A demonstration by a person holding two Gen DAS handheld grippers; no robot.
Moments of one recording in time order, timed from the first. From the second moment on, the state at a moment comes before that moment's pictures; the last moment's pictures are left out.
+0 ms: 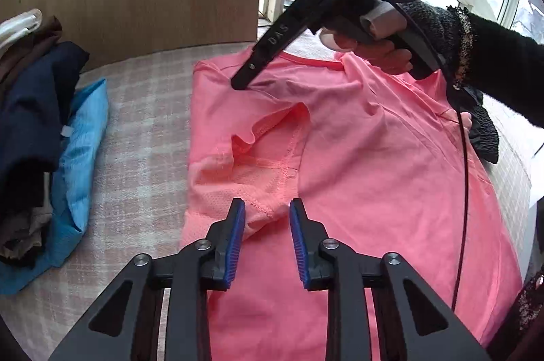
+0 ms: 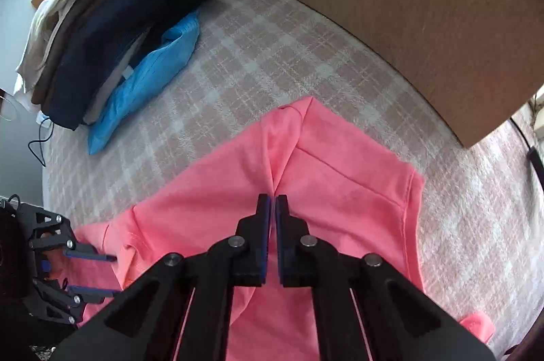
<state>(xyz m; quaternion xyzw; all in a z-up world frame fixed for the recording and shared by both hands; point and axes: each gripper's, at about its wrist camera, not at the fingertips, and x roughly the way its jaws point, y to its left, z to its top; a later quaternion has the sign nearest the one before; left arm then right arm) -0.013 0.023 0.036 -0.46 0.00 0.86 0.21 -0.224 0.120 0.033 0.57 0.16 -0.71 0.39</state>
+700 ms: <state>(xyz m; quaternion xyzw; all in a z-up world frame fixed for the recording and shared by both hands) 0.222 -0.128 0.114 -0.47 -0.15 0.87 -0.01 -0.161 0.228 0.137 0.53 -0.05 -0.75 0.38</state>
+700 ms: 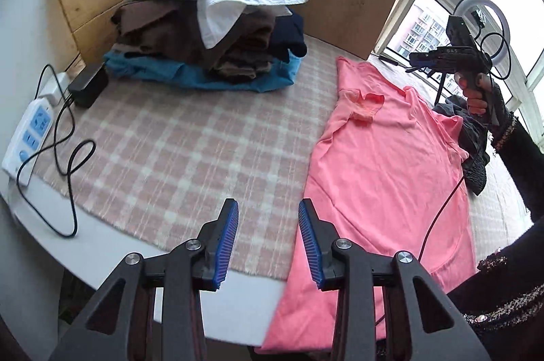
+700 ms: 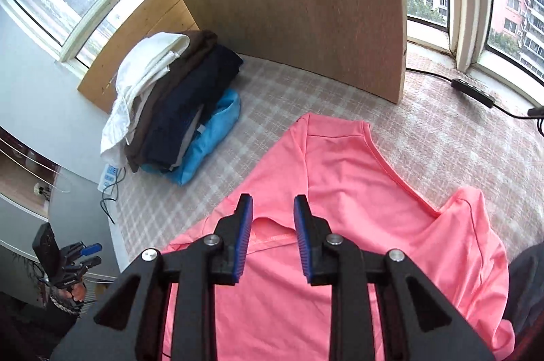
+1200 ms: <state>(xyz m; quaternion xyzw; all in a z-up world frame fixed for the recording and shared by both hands) 0.315 -0.107 0.071 -0.47 -0.19 0.86 0.04 -0.044 0.263 0.165 0.53 -0.10 -0.78 0.33</state>
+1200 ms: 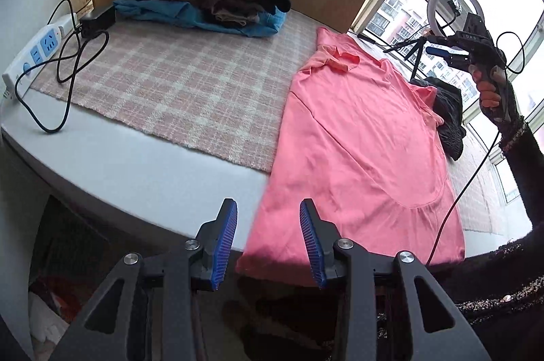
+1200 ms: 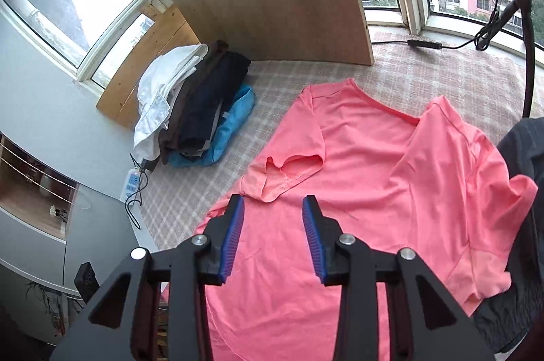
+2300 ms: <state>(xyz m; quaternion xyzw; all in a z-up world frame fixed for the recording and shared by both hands) 0.343 -0.100 0.003 -0.49 -0.13 0.85 0.14 -0.141 0.184 0.030 0.62 -0.13 -0.77 0.08</state>
